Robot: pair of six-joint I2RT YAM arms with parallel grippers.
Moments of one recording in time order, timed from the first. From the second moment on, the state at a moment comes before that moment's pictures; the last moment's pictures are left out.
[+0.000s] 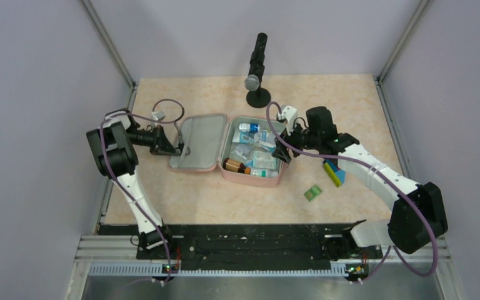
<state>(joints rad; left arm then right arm) 0.39 2.19 1.60 -1.28 0.97 0.64 0.47 1.33 0.97 -0.29 -0.46 -0.26</state>
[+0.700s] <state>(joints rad) 0.38 2.27 1.51 -1.45 1.10 0.59 0.50 1.40 0.97 -0.24 -0.51 -0.26</state>
